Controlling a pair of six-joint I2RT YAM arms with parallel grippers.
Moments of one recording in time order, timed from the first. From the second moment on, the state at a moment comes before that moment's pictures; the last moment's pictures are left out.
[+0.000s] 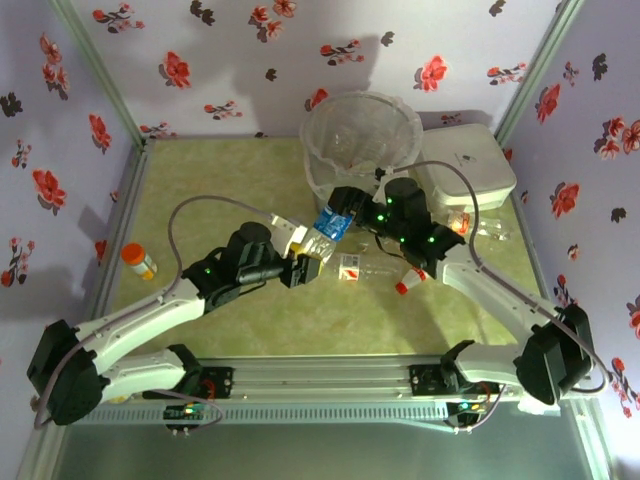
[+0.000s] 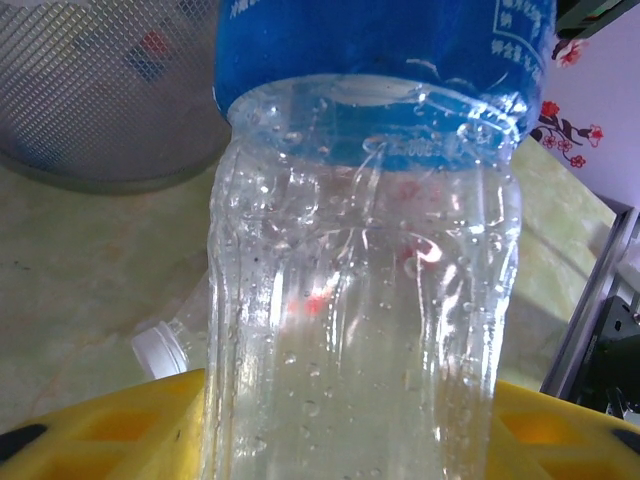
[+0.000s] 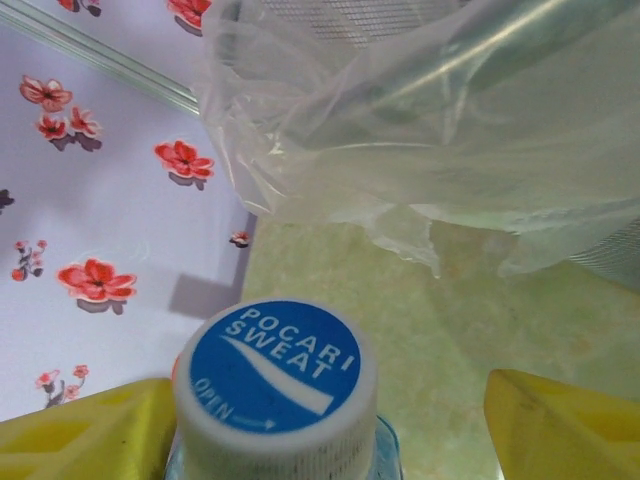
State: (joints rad) left arm -0.85 1.12 0.75 -0.13 0.19 -0.32; right arm 0.63 1.25 0.96 -0.07 -0.21 0.92
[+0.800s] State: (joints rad) left arm -0.80 1.03 0.69 -0.04 0.22 -0.33; right arm 0.64 1.25 1.21 -0.27 -0.18 0.81
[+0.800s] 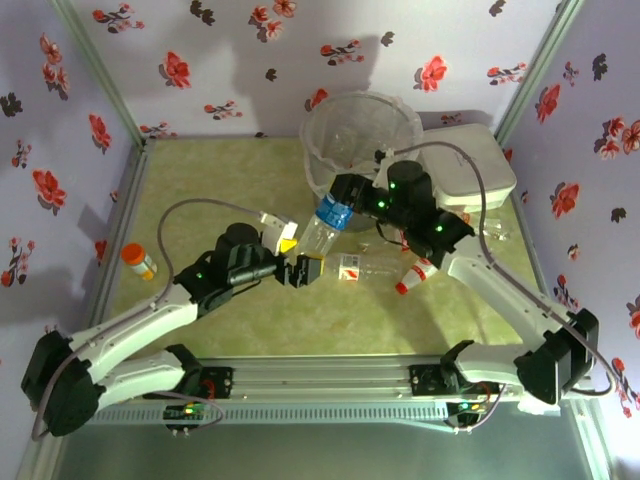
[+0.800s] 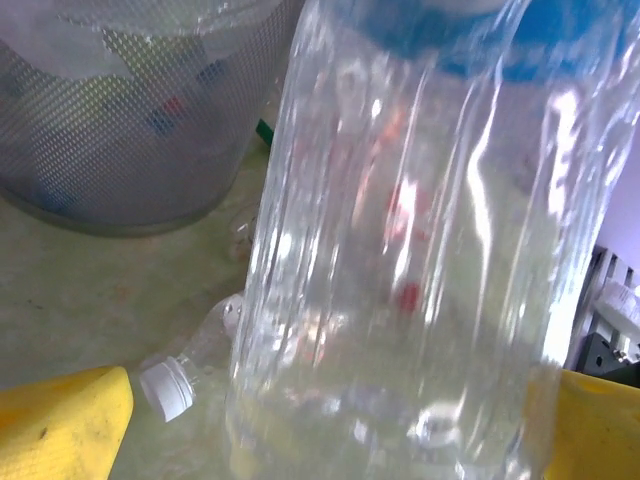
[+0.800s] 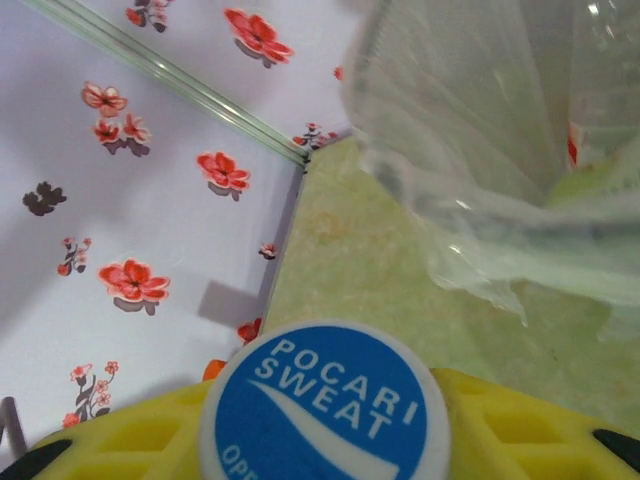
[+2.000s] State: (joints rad) left arm -0.77 0.90 0.58 -0.11 0.13 -0.44; right arm 0.38 1.81 1.70 -0.23 -0.05 0.64
